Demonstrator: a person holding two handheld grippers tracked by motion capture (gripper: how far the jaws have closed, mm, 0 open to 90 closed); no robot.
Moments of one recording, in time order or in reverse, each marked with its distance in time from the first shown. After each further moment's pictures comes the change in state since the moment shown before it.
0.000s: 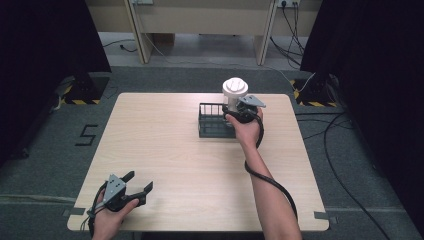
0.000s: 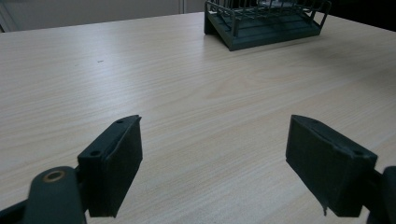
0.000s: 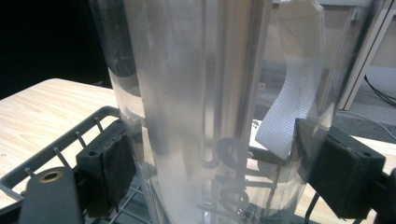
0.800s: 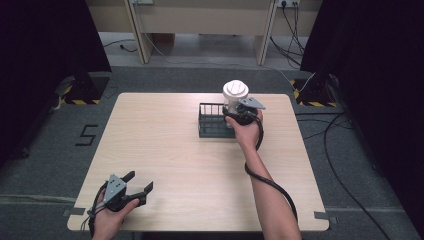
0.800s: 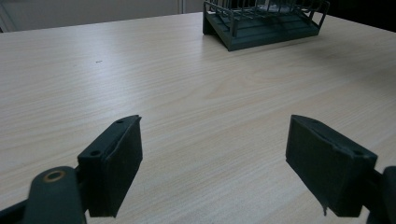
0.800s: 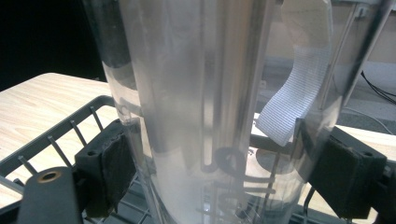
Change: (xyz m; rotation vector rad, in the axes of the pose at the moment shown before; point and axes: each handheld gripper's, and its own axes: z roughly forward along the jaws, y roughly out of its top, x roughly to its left) left arm -0.001 0.000 0.001 -0.003 -0.004 0.000; right arm 0.000 -0.007 0.000 0.011 -0.011 0.002
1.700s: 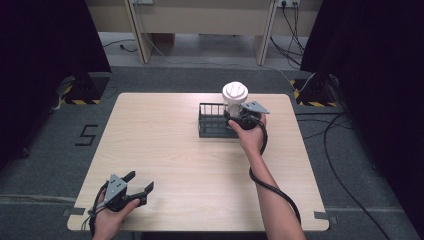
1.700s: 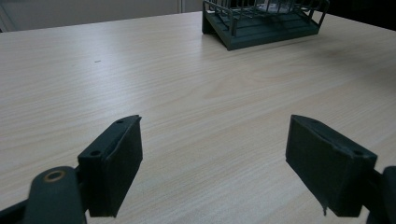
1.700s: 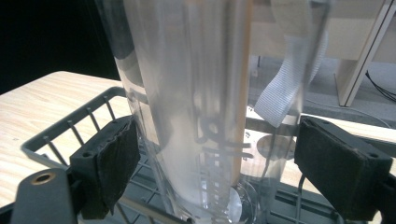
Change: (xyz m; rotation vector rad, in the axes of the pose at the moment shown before) left arm -0.001 0.000 0.001 0.003 0.000 0.004; right arm -0.001 -0.007 -0.018 -0.009 0.020 0.001
